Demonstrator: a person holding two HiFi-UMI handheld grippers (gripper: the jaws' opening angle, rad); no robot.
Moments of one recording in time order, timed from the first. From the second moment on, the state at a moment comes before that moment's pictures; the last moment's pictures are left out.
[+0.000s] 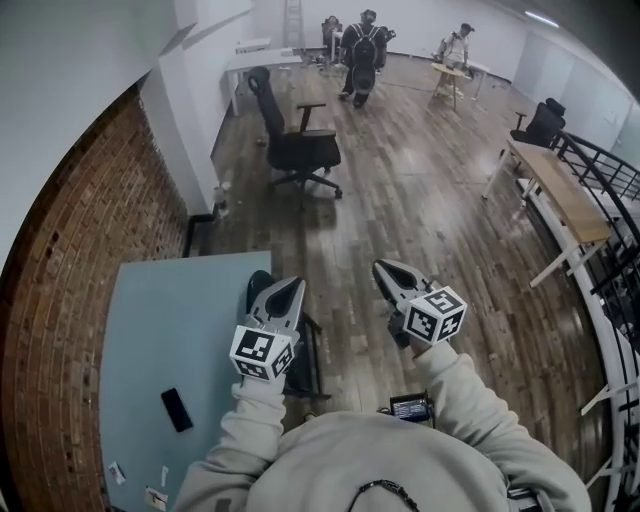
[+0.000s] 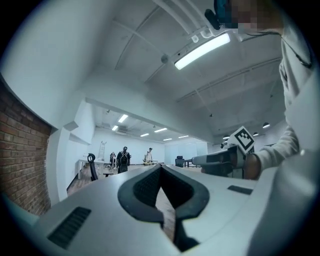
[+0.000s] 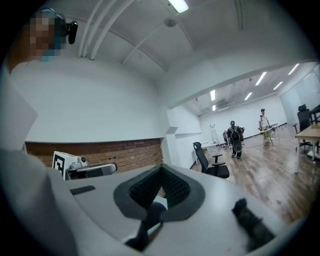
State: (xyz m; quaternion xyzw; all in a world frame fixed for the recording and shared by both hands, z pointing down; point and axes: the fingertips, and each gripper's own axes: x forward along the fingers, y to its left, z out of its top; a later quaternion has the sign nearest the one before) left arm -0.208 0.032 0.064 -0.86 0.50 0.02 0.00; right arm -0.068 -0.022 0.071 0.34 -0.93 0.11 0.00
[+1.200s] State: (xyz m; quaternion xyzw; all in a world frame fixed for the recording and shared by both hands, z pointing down) left arm -0.380 0.065 0.405 -0.69 0.63 -0.17 -0.30; right arm -0.269 0.019 0.540 0.19 -0.85 0.40 0.30
